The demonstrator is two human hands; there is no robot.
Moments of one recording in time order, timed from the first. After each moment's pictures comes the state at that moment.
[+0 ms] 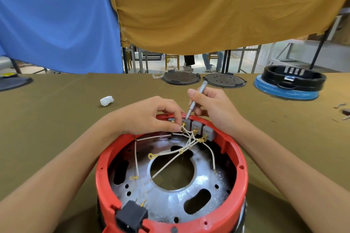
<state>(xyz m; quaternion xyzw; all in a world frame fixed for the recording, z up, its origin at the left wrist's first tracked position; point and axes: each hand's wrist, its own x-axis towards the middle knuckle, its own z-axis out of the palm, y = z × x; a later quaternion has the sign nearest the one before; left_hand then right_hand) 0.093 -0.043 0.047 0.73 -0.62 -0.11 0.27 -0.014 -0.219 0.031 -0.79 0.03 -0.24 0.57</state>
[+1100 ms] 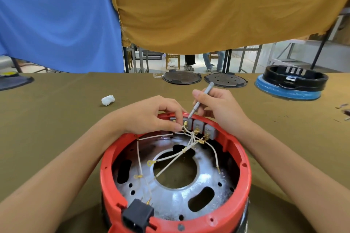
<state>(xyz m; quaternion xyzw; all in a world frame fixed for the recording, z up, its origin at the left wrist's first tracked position) 0.098 -0.043 0.045 0.73 -0.62 -0.12 0.28 -0.017 -0.223 0.028 -0.77 0.05 -0.25 0.58</state>
